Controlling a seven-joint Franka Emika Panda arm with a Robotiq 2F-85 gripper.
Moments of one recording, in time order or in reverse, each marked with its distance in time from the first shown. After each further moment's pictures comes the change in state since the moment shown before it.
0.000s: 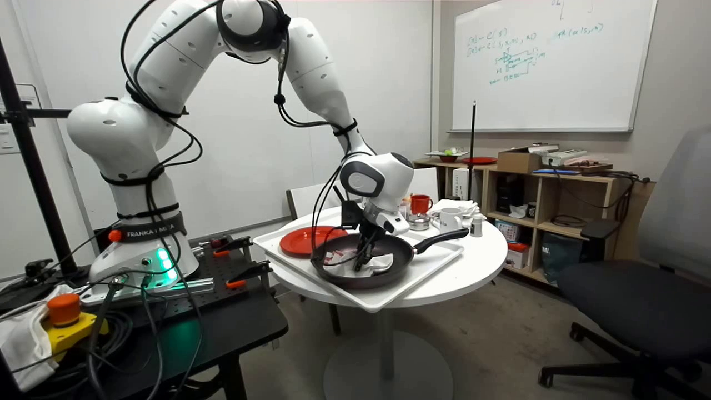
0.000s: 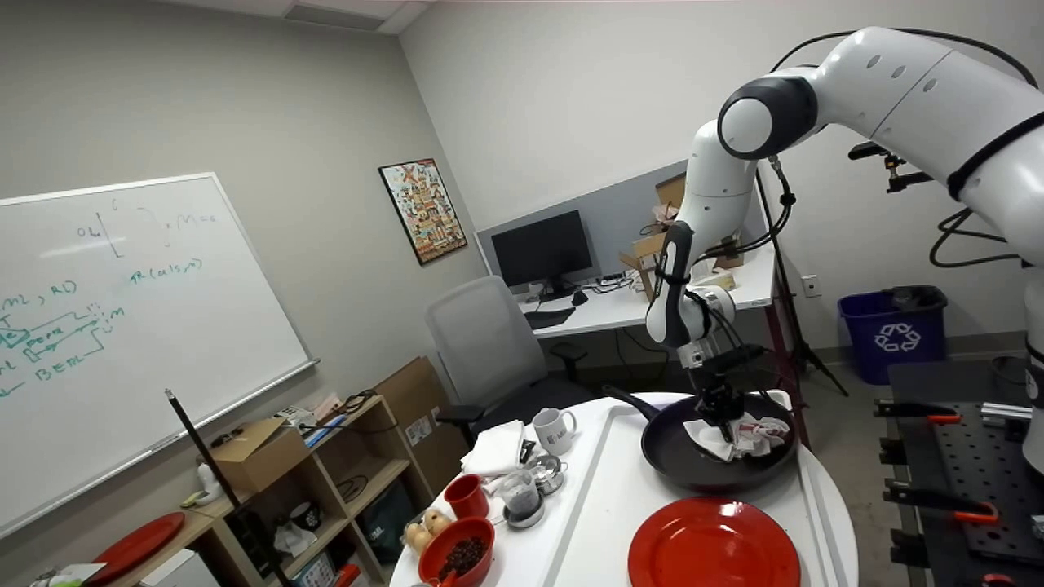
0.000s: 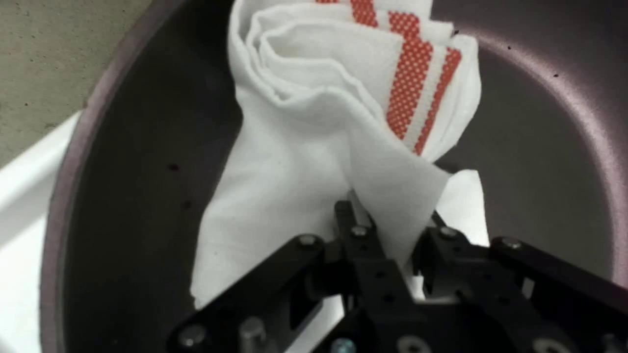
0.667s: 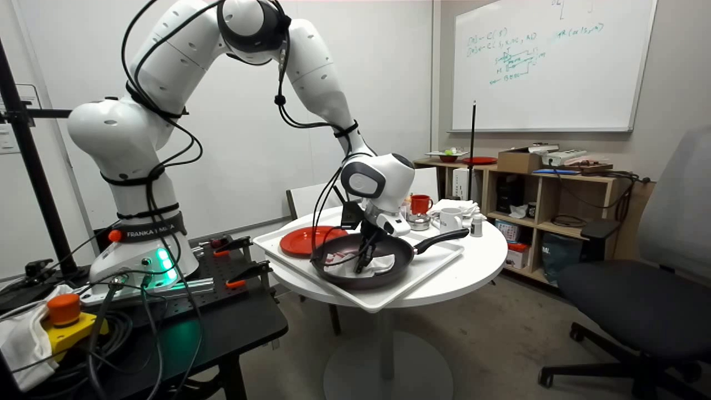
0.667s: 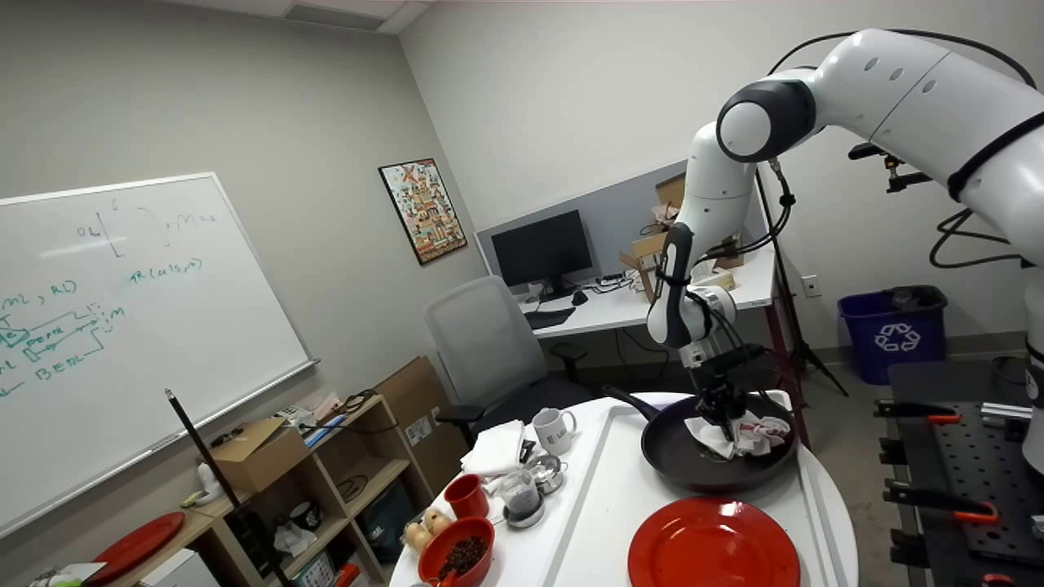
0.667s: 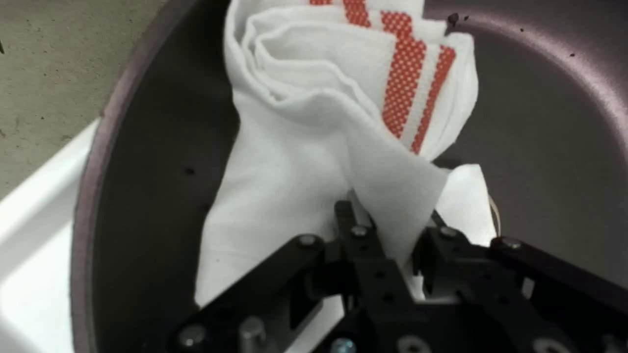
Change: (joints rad) arm 0.014 0.009 -0.023 0.007 -0.001 0.006 0.058
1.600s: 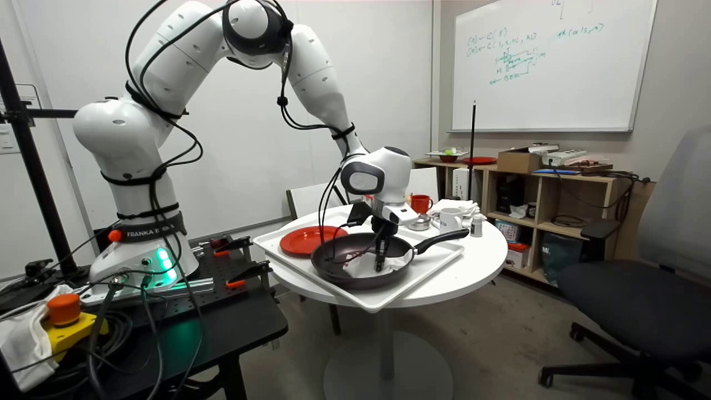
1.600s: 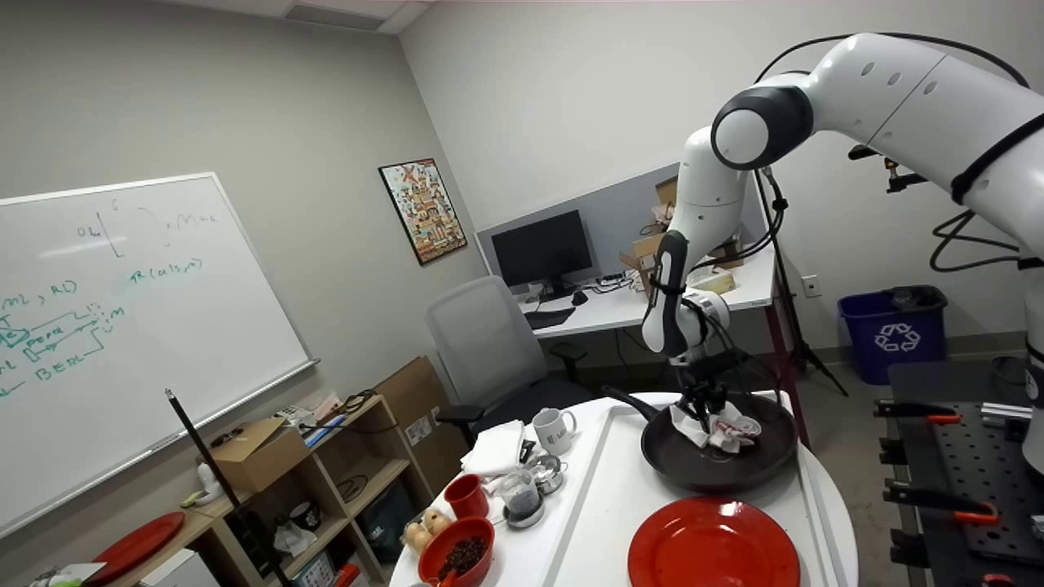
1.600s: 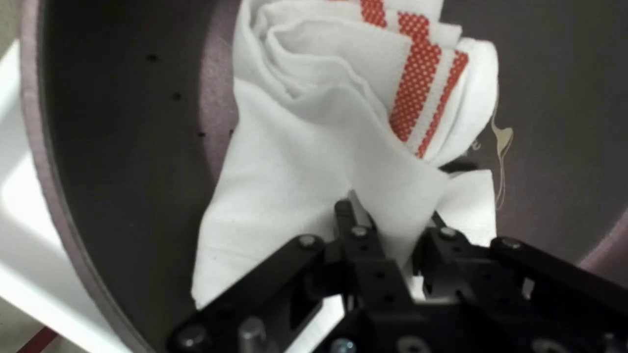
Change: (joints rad) arm 0.093 0.014 -0.054 0.012 -0.009 0.221 0.161
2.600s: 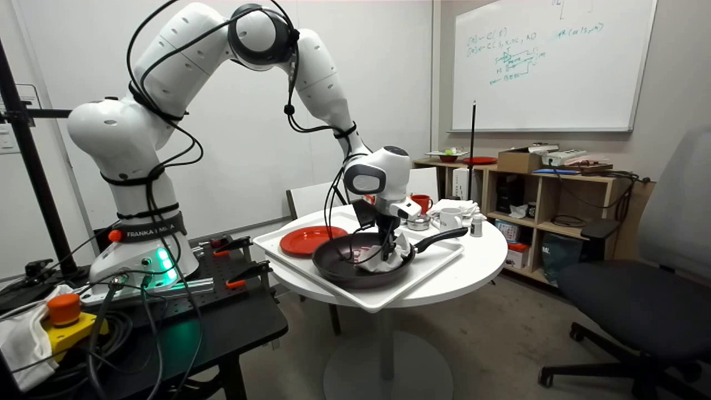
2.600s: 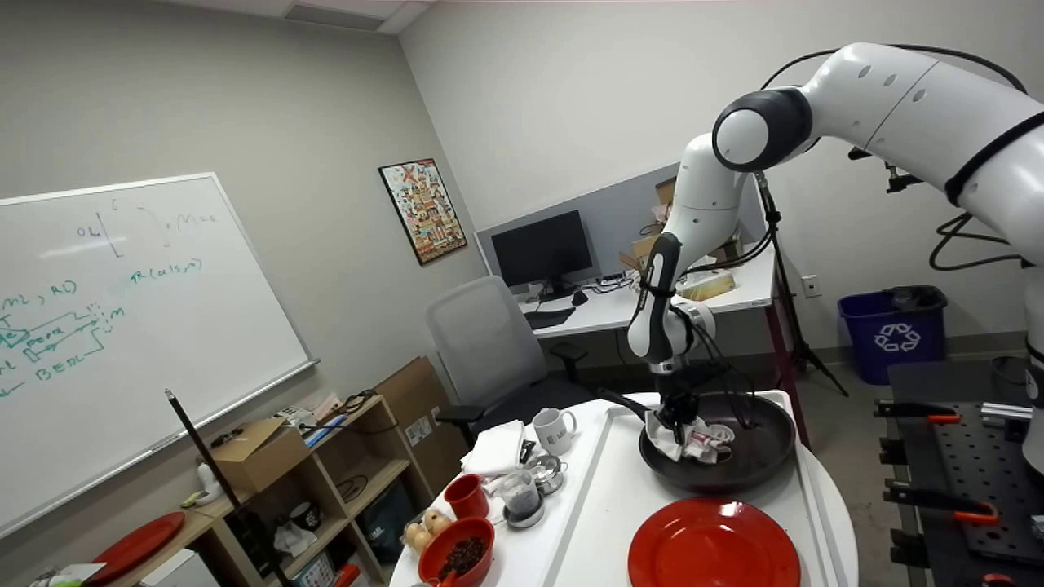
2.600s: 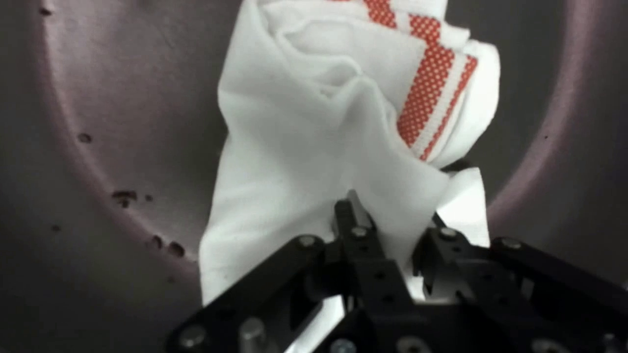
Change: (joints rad) arm -0.097 0.043 0.172 0.067 -0.001 0.068 -0.266
